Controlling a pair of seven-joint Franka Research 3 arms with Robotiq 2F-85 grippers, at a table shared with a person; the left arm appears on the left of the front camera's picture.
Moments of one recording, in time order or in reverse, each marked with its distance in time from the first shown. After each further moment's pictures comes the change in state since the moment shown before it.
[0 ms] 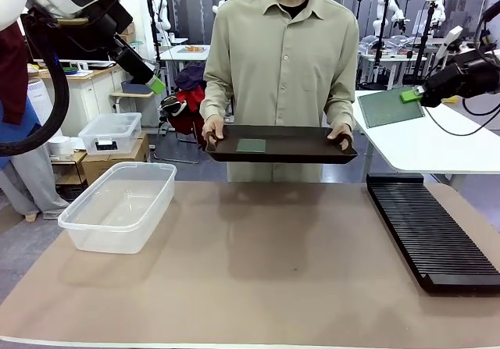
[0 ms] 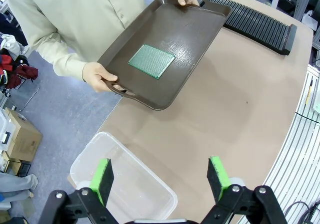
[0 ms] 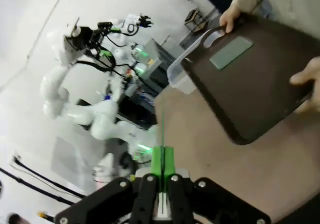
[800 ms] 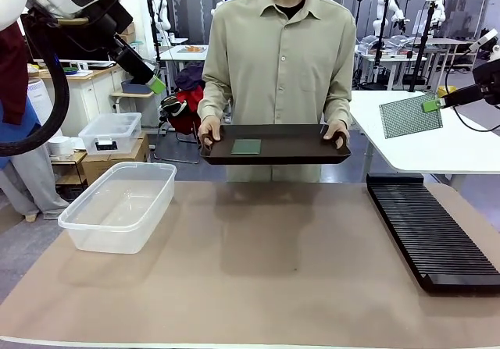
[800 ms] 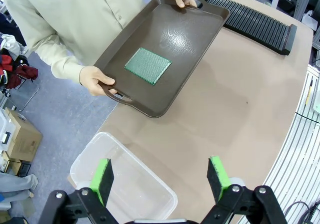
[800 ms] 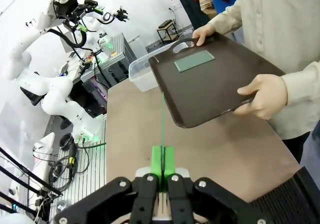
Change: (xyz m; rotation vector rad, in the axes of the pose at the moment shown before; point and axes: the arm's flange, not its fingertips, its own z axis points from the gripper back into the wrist) left arm 0.000 0.000 0.000 0.000 0.000 0.000; right arm -0.023 -0.011 0.044 -0.170 -0.029 0.329
